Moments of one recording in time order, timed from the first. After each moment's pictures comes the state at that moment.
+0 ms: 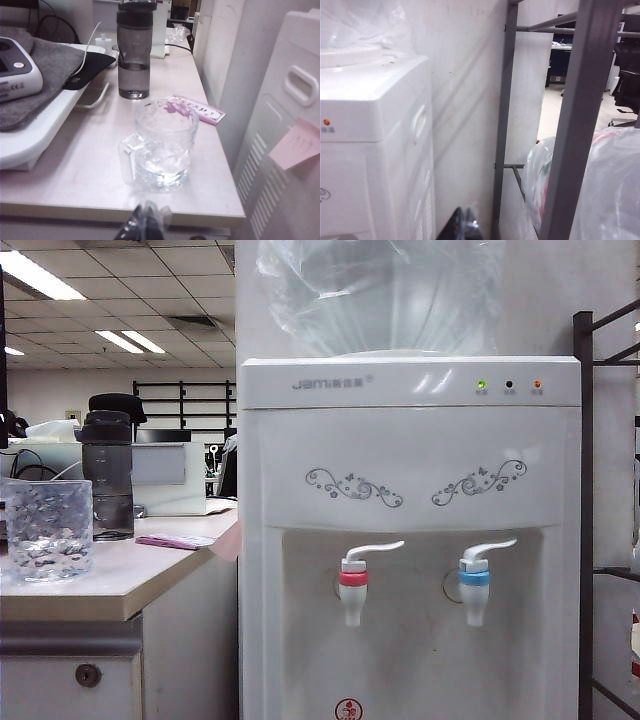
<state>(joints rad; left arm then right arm) -0.05 0.00 0.01 -0.07 -0.03 -0.01 0.11 0.00 0.01 0.09 0.16 0.00</state>
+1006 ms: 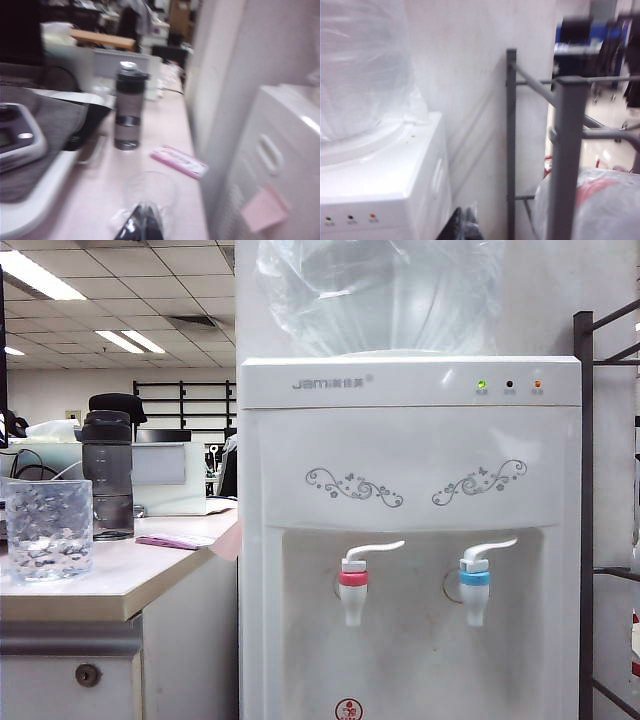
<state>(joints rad) -0.05 0.23 0.36 -0.14 0.00 -0.04 0.11 0.17 0.46 -0.20 0.13 0.08</state>
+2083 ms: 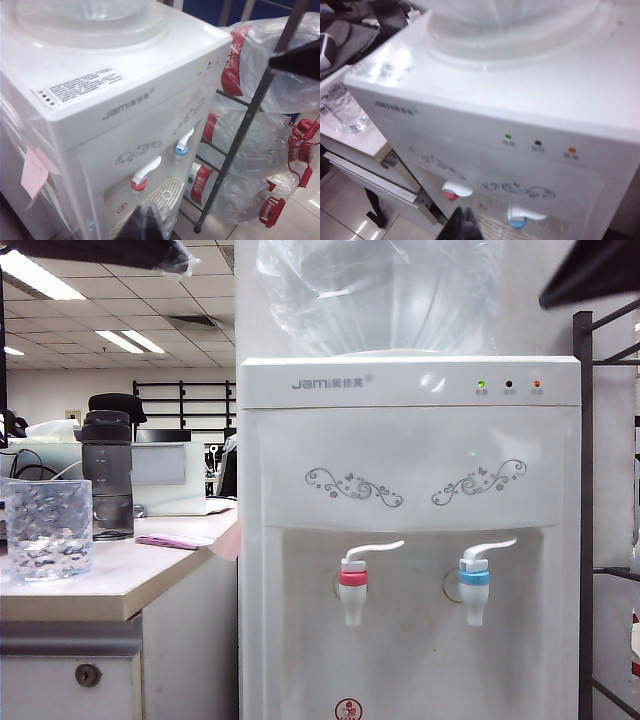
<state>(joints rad) -0.68 0.76 0.61 -0.12 0.15 0.04 0.43 0.70 0.59 -0.20 -0.11 0.22</state>
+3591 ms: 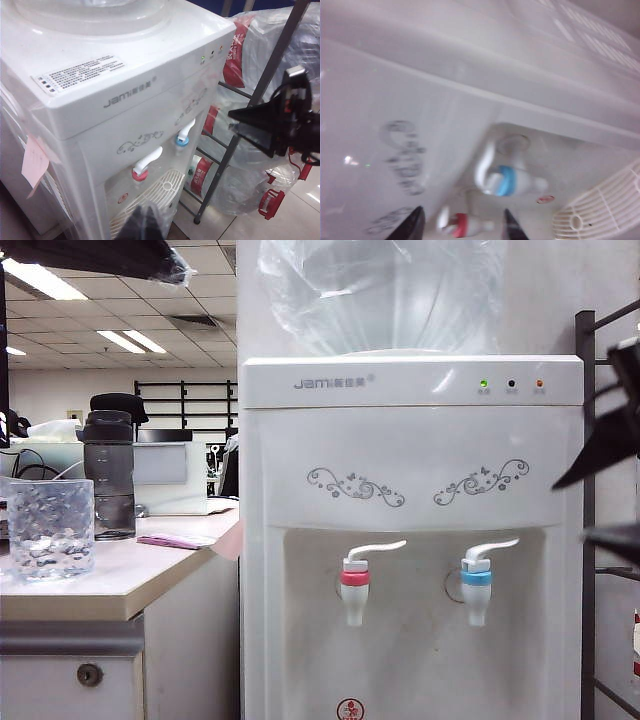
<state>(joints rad) -0.68 0.76 0.61 -0.15 0.16 0.04 0.40 1.36 0.03 1.11 0.07 1.27</state>
